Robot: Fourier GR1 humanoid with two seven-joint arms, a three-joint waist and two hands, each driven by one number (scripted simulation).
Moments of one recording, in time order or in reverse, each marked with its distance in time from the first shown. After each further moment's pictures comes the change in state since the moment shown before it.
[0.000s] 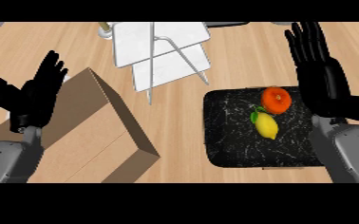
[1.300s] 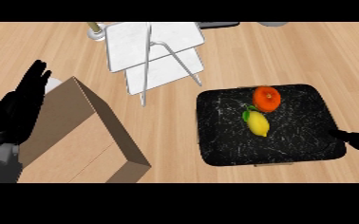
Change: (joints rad) left arm 0.125 0.056 0.045 -0.131 0.016 -0.074 0.044; right arm 0.371 -0.372 -0.151 0.166 0.097 0.066 0.159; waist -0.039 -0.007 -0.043
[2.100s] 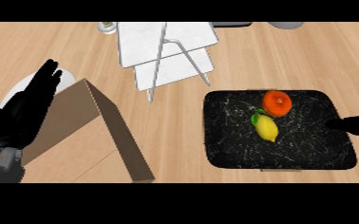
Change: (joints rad) left arm 0.006 0.042 -0.081 -0.084 0.036 -0.001 0.012; right arm -0.134 -0.128 0.120 -0.125 0.105 -0.059 0.498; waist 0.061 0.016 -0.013
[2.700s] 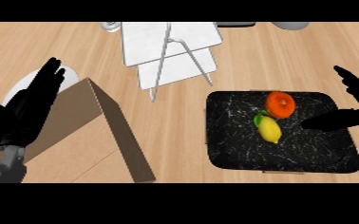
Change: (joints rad) left arm -0.019 0.010 -0.025 -0.002 0.021 0.020 0.003; right arm -0.135 0.033 0.174 -0.029 0.112 -0.004 0.331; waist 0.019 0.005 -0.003
